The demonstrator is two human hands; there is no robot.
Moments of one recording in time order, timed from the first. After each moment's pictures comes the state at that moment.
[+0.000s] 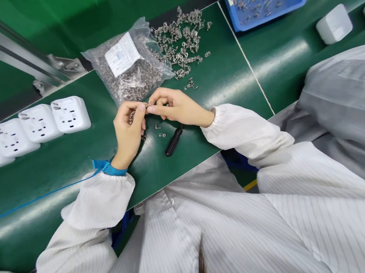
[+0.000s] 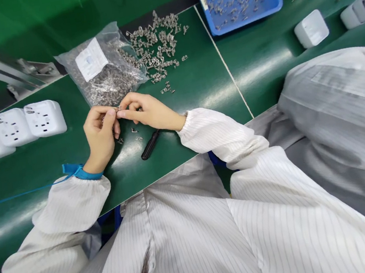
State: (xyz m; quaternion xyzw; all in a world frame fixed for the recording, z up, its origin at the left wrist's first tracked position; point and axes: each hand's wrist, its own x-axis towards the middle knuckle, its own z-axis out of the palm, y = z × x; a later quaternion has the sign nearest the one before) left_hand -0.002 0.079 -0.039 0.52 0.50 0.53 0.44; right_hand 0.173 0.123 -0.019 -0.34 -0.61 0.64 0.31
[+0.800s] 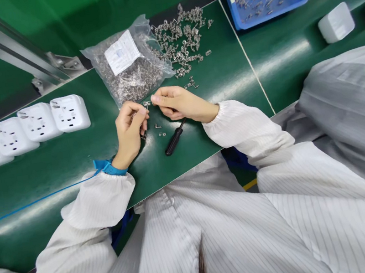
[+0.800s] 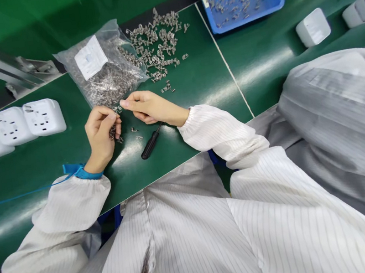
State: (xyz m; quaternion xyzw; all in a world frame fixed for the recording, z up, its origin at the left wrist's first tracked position) left_hand -0.005 0.077 -0.044 0.50 0.46 0.54 0.50; right_hand 0.178 0.130 -0.011 -0.33 -0.47 0.79 0.24
